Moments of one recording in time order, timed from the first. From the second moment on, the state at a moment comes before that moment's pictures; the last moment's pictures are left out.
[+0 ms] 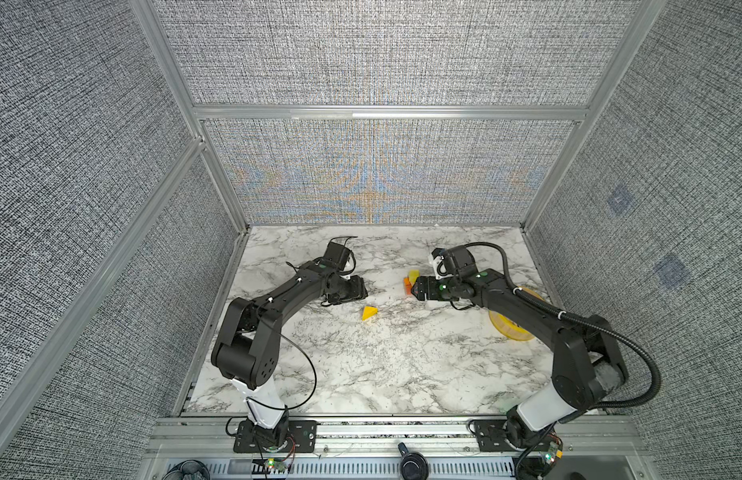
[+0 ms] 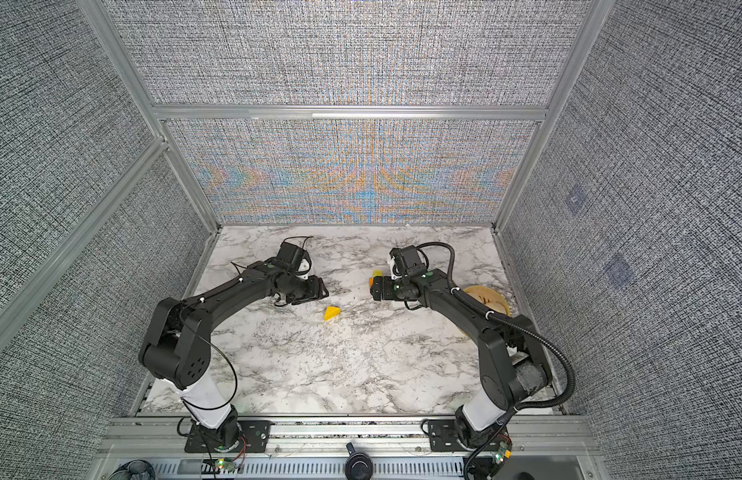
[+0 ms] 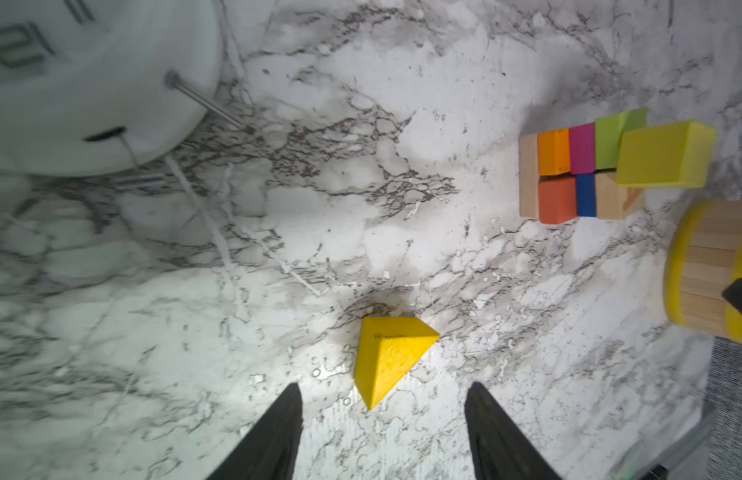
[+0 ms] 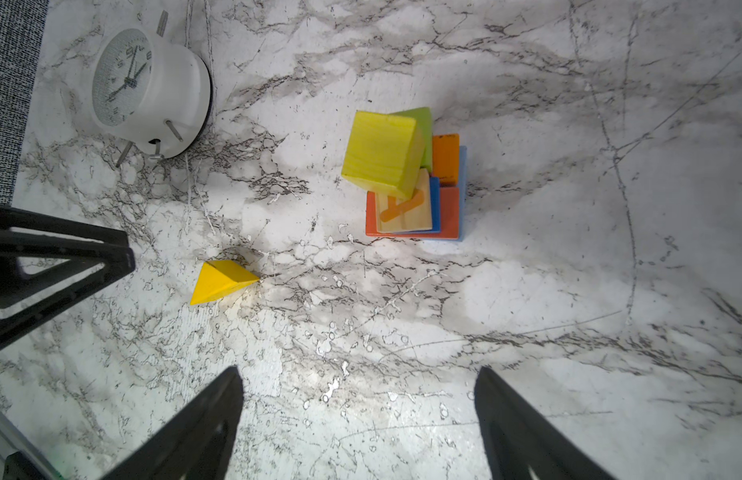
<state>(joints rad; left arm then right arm) -0.44 1.75 1.24 -0.61 0.27 -0.46 0.45 1.60 1.14 -0.48 -0.17 0.38</state>
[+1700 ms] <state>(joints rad) -0.44 0.99 0.59 -0.43 -0.13 -0.71 0.81 2.16 1.78 -0.87 -0.06 0.98</state>
